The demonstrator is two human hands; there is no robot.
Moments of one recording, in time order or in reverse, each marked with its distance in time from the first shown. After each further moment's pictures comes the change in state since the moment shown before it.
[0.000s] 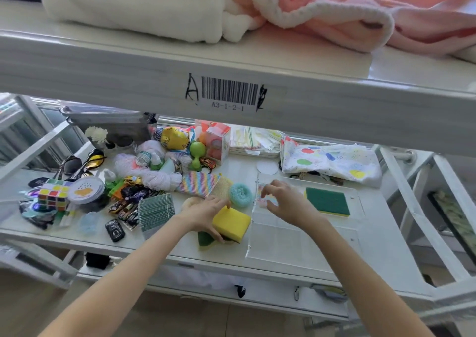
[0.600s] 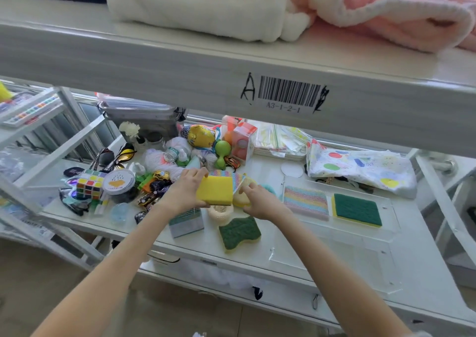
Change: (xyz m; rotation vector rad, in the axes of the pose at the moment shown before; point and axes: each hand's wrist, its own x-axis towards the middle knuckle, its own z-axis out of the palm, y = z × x) left_hand -0.064 -0.061 -0.041 -0.049 0.447 -0.259; right_hand 0.079 -0.069 0.073 -0.085 -0.250 -0.055
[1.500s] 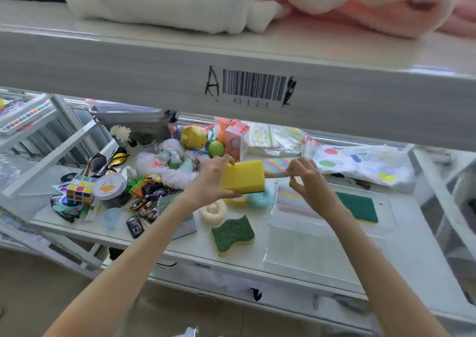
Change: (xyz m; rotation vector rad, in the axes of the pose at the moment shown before) left_hand 0.026 0.077 -0.004 -0.210 0.095 0.141; right_hand -0.065 0.095 -0.051 0.143 0.589 -0.094
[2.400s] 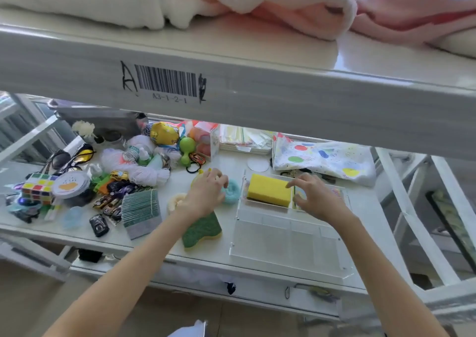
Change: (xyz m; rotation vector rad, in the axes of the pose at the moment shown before) left_hand 0.016 0.034 0.073 0.328 -0.093 0.022; right_hand -0.055 0.046 -0.059 -0.108 -0.334 0.280
